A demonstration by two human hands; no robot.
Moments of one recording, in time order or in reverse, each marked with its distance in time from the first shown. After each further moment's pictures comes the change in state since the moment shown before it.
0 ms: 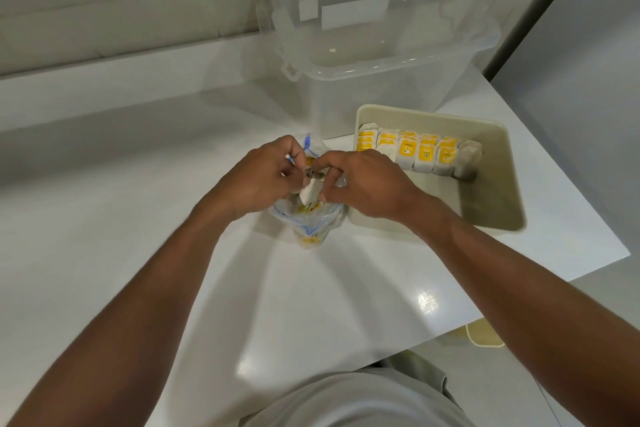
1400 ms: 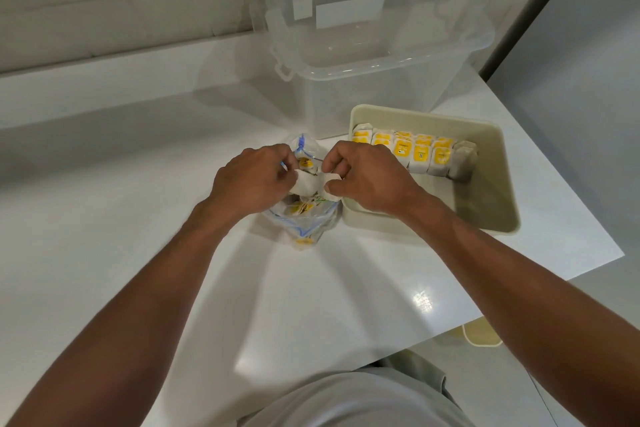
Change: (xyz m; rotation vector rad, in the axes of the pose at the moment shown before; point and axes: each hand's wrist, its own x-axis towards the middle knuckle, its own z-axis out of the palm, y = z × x) left_hand 0.017 -0.011 0.012 0.476 0.162 -0.041; right_hand 0.000 0.008 -0.007 0.032 0.110 0.089
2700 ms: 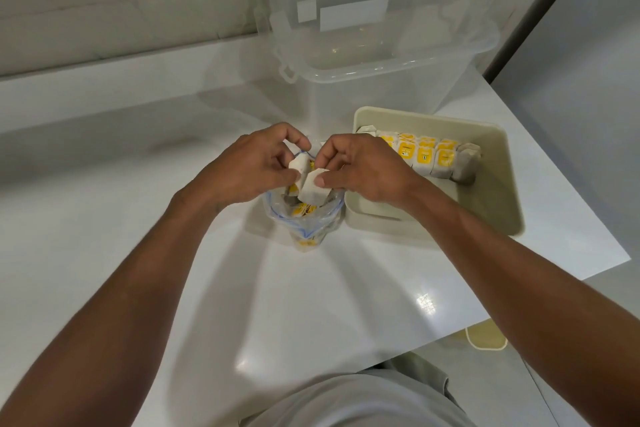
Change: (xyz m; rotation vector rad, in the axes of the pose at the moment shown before) left_hand -0.005 -0.003 -0.034 -0.488 -0.158 0.164; right_hand 0.009 -0.011 -0.009 0.420 -0.115 0.021
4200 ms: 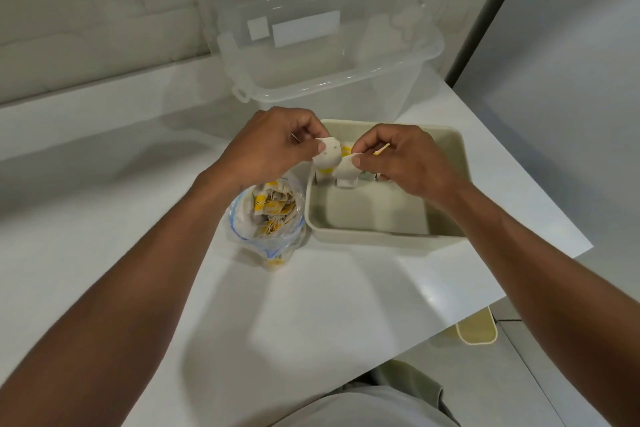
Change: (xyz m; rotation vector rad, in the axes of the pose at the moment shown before) left_hand 0.062 0.068 0.033 0.088 0.081 0.190; right_hand -0.036 0.038 -0.083 0.008 0.336 0.041
